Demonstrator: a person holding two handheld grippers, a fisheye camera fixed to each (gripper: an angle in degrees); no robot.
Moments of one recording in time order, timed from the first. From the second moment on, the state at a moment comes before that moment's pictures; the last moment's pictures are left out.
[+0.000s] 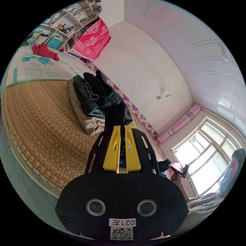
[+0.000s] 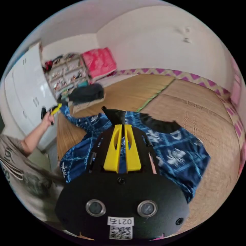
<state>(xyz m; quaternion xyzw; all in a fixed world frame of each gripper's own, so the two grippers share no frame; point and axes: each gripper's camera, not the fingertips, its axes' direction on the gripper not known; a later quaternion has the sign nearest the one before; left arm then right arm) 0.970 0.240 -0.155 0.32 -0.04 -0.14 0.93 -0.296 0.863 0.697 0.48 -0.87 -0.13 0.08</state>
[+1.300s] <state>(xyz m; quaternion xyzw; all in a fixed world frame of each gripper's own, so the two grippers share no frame) 0.924 0.385 -0.031 0.29 -0.05 -0.28 0.91 -1.074 0.806 1.318 -0.16 -0.93 0.19 0.26</state>
